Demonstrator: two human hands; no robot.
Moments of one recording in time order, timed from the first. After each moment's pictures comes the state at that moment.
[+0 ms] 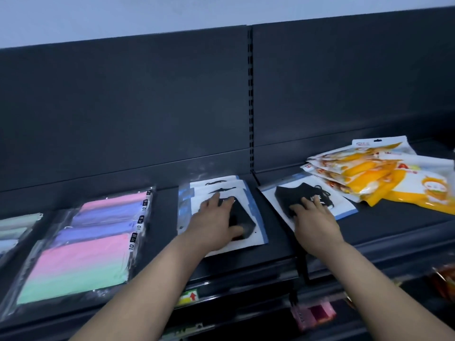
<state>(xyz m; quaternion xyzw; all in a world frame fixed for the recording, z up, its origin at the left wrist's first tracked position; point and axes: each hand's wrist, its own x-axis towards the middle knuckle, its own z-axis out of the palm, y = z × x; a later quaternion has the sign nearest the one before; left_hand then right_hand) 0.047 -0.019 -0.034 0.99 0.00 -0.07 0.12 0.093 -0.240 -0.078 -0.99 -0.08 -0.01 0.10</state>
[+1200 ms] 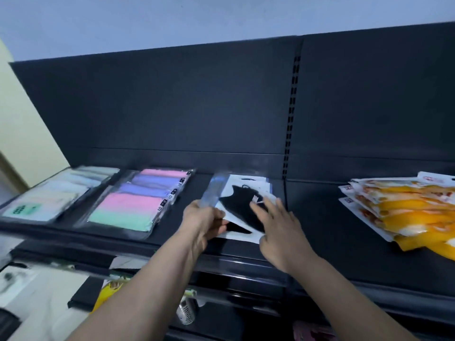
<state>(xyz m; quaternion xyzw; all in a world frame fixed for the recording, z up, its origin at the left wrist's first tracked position) 0.006 -0.065 -0.016 0.53 0.40 0.15 0.73 0.075 -0.220 -0.051 -0.91 -0.40 0.01 0.14</state>
